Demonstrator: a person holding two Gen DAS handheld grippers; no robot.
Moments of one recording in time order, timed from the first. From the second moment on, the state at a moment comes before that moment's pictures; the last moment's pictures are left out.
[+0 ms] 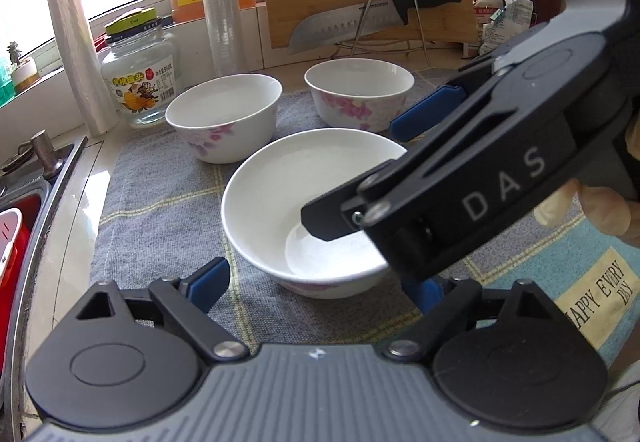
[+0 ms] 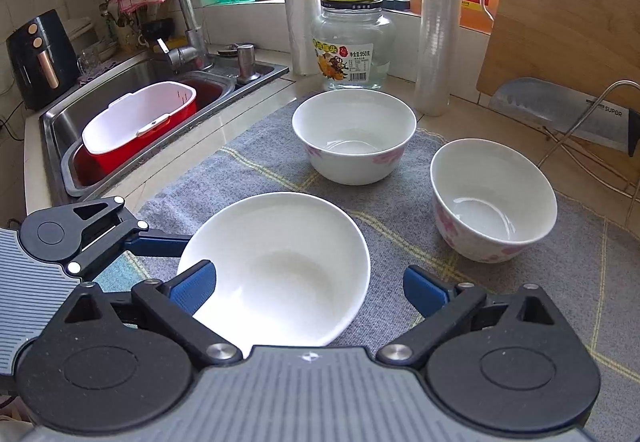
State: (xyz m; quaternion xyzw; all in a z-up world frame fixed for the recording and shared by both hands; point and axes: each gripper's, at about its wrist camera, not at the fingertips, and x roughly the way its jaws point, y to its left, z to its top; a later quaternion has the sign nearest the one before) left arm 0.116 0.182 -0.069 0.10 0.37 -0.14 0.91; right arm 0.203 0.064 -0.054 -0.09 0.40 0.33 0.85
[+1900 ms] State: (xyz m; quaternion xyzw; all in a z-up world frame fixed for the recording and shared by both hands) left arm 0.110 0.069 -0.040 0.15 0.35 -0.24 0.89; right arm 0.176 -0.055 -0.037 -0.05 0.39 0.30 0.87
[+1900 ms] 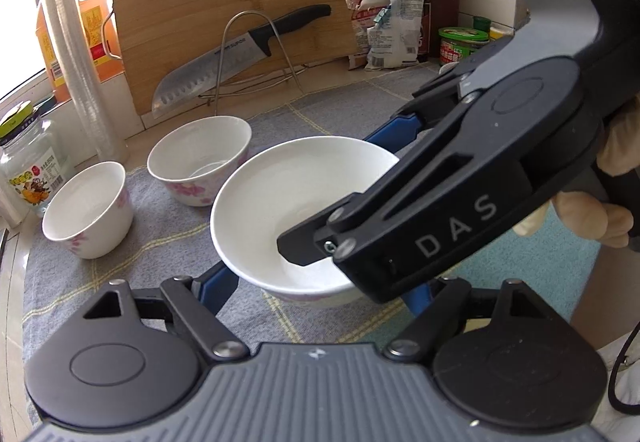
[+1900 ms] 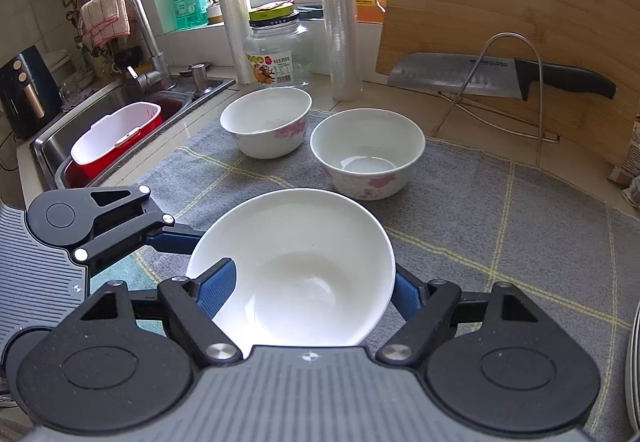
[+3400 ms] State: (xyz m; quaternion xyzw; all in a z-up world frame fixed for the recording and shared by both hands) left arm 0.132 0.021 -0.066 0.15 0.37 -0.28 0.87; right arm 0.184 -0.105 -0.063 -0.04 0.42 0.26 0.87
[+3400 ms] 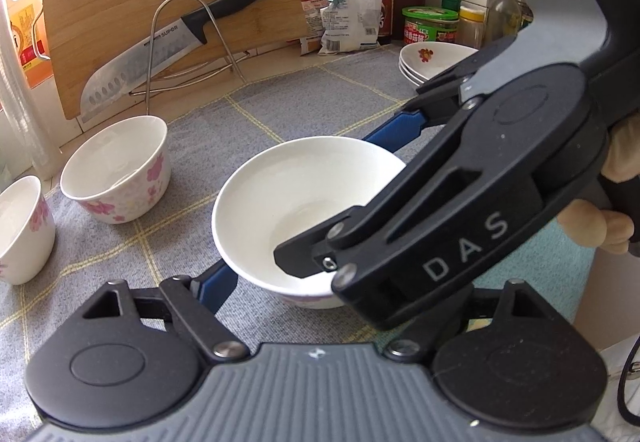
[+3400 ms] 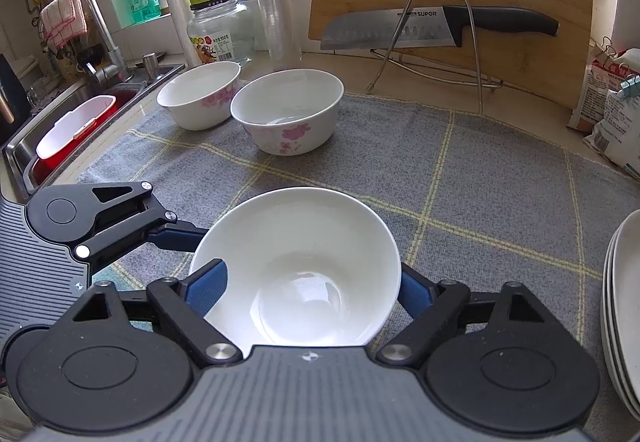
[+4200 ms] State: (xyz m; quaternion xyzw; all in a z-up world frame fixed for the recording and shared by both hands) left arm 0.111 0.085 -0.047 0.10 0.33 -0.22 0.91; right arm 0.185 -0.094 -0.040 -0.05 0.39 0.27 0.88
